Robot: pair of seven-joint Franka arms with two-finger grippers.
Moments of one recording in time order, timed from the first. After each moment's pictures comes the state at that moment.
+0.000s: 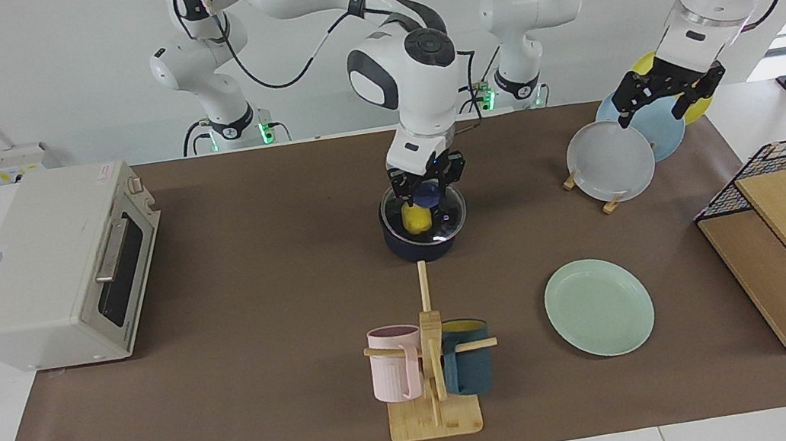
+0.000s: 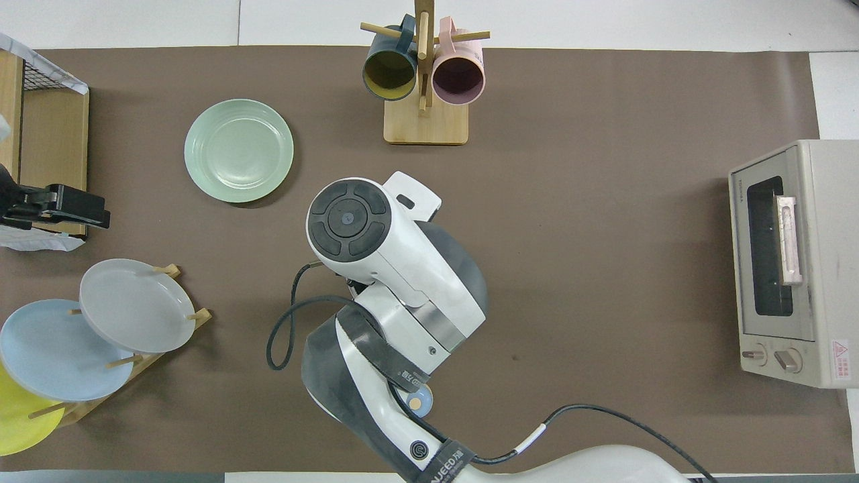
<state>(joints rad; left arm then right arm) -0.09 -0.04 0.02 -1.65 0.01 1.57 0.00 0.75 0.44 -0.03 -1.44 0.01 1.84 0.57</state>
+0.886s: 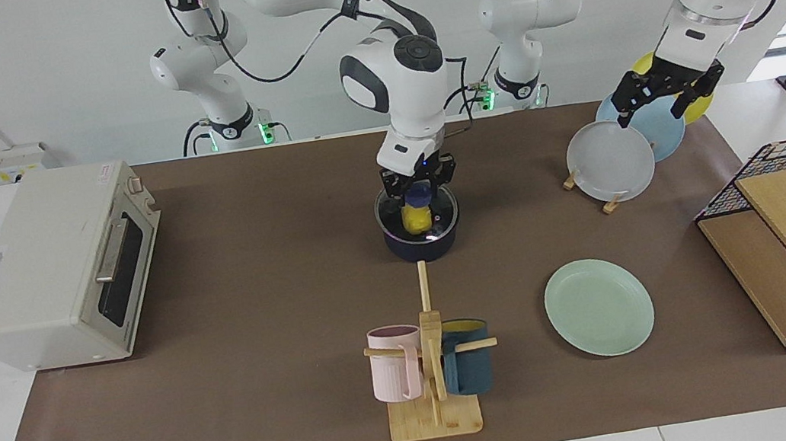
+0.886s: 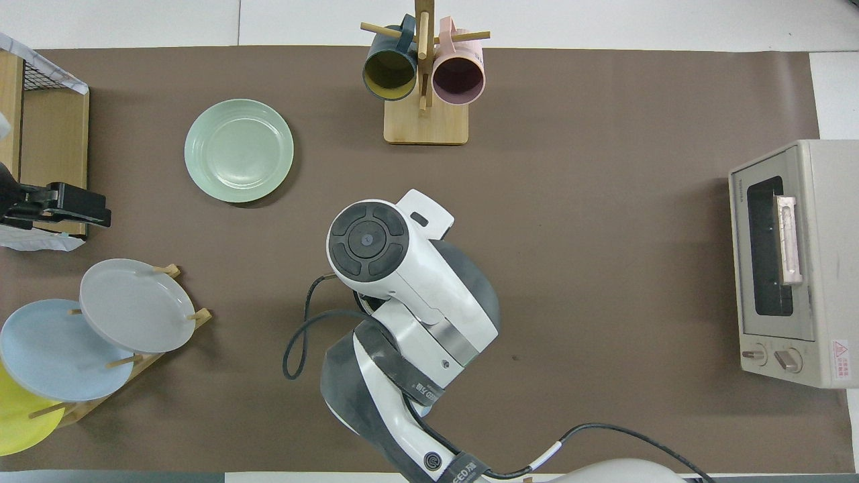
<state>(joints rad) -0.10 -0.04 0.02 -1.64 0.01 1.57 -0.03 0.76 0.37 -0.03 -1.59 0.01 1.96 0.62</state>
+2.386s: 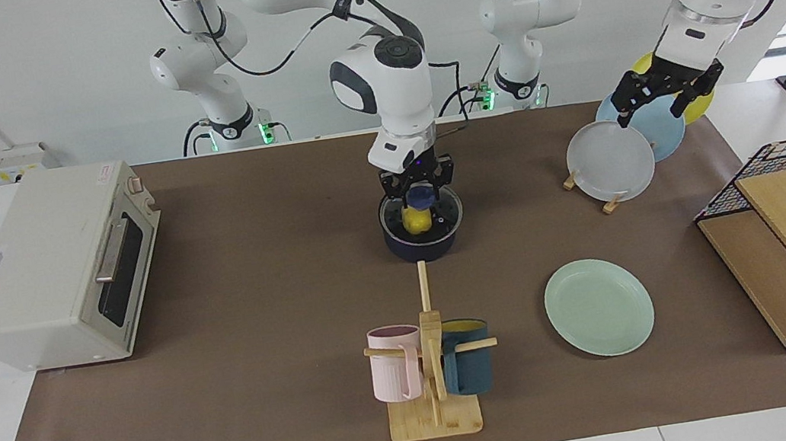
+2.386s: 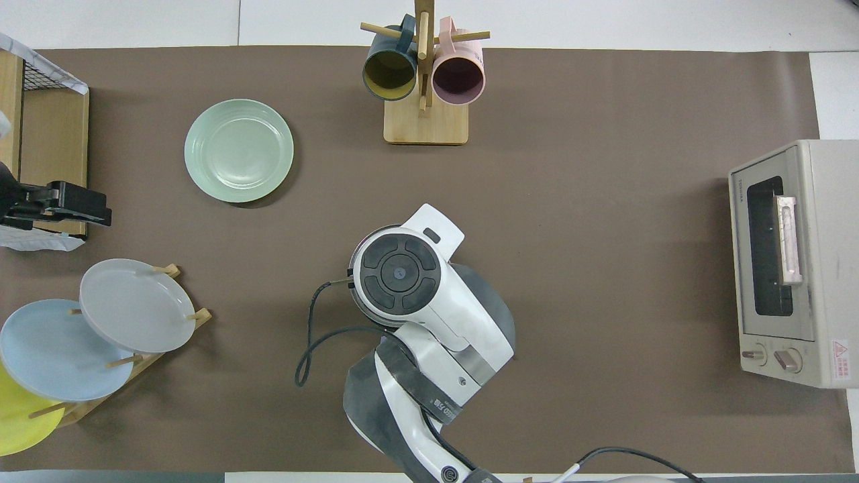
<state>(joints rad) -0.03 -0.04 -0.05 -1.64 0.01 1.57 -0.04 0.76 0.30 -0.03 -1.74 0.03 2.12 0.65</state>
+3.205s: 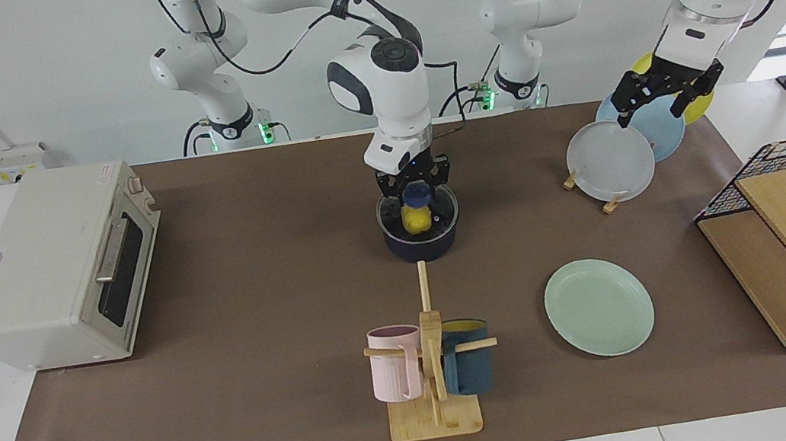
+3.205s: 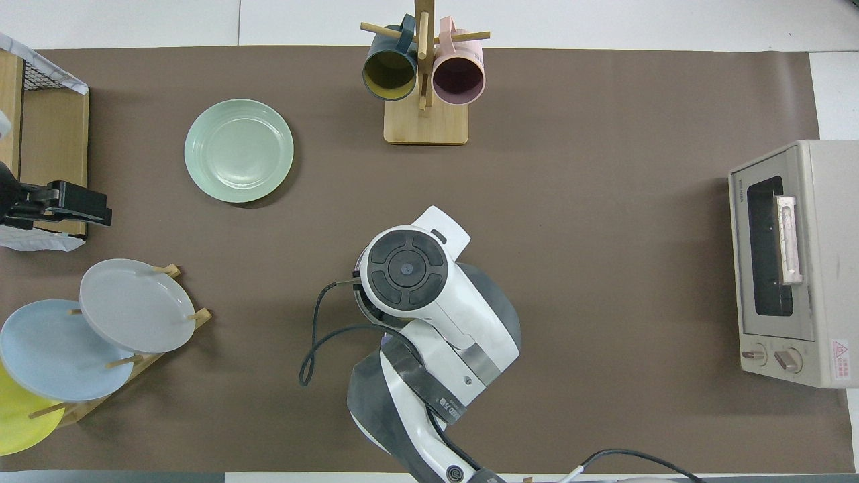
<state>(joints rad) -0.03 -0.04 -0.05 -1.64 0.01 1.57 -0.04 0.75 0.29 -0.03 -1.75 0.05 2.11 0.65</state>
